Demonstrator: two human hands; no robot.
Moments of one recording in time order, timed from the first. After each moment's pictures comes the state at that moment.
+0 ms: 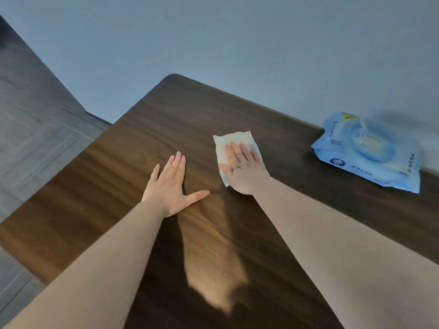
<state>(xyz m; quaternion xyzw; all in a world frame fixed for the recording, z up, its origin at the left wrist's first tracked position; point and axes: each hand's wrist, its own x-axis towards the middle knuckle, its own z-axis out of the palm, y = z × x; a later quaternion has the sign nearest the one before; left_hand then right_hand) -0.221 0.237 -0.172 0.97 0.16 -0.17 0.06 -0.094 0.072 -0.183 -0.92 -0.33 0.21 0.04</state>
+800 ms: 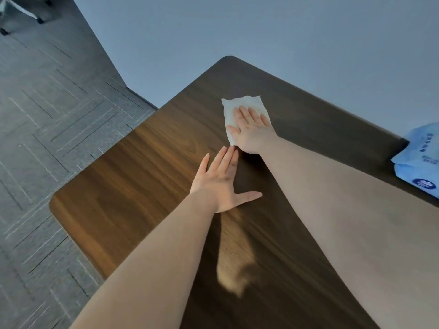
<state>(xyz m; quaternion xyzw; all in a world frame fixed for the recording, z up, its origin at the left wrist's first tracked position) -0.213 0.252 -0.179 0.97 0.14 -0.18 0.09 -0.050 0.219 -0.190 -0.90 -0.39 0.19 0.02</state>
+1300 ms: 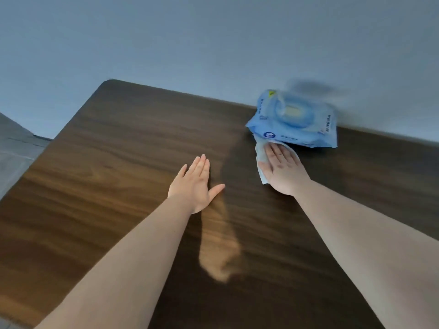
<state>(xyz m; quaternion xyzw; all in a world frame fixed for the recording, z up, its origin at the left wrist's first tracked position) -0.178 0.097 -0.156 0.98 -0.02 -0.20 0.05 -0.087 -0.131 -0.178 -0.97 -0.15 0.21 0.04</state>
